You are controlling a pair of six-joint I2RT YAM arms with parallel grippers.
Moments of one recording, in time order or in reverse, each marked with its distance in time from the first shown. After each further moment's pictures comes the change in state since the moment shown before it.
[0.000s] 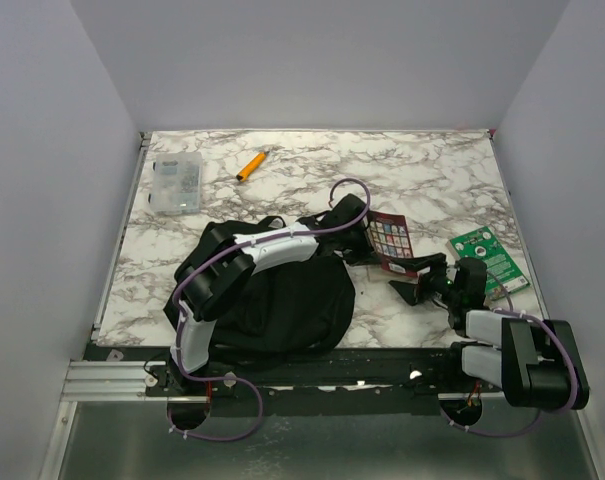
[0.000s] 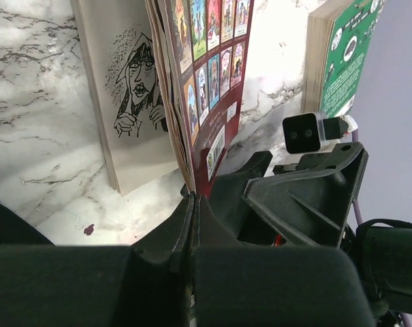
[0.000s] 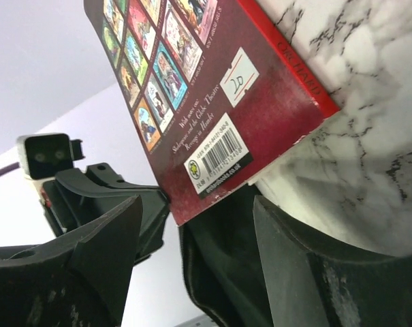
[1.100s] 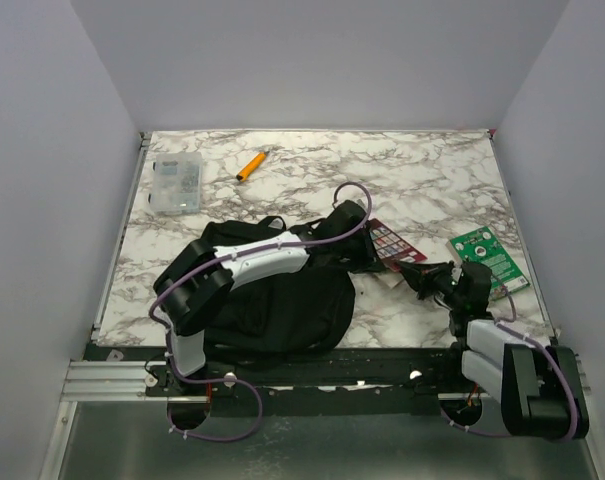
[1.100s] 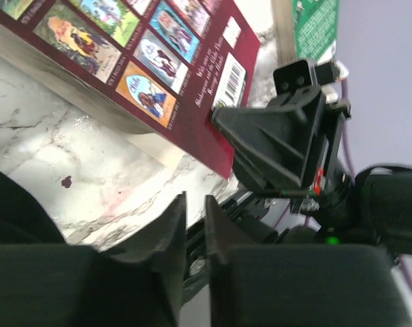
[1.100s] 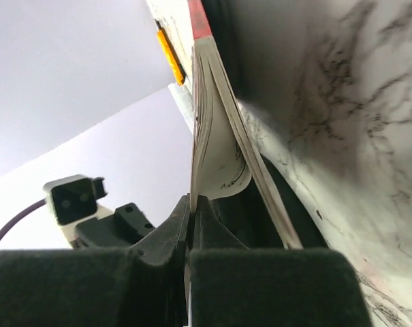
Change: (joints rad) left arm -0.055 -0.116 -0.093 0.038 0.005 0.045; right arm 0.000 -0.111 -0.052 0.081 0.060 0.141
